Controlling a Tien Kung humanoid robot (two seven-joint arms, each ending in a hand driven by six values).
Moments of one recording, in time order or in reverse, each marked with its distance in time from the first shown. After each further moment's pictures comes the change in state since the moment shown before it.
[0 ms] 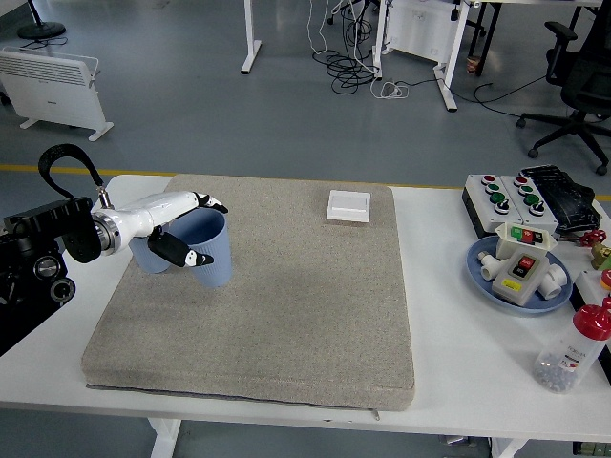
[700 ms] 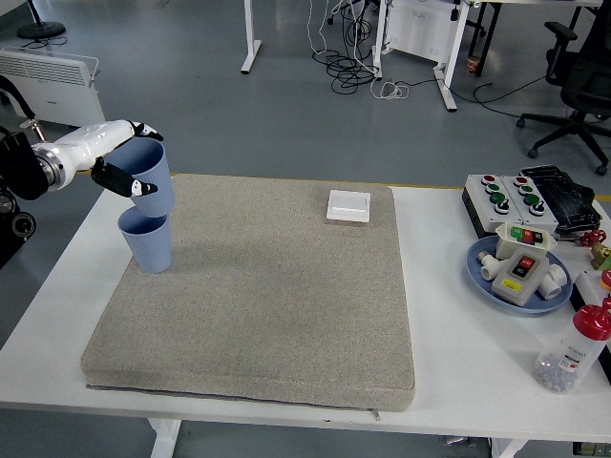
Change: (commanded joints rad) left arm -0.115 -0.007 -0.049 0.239 0.135 0.010 -0.026; right arm 0.002 -0.003 -0.012 0.000 0.011 0.001 0.002
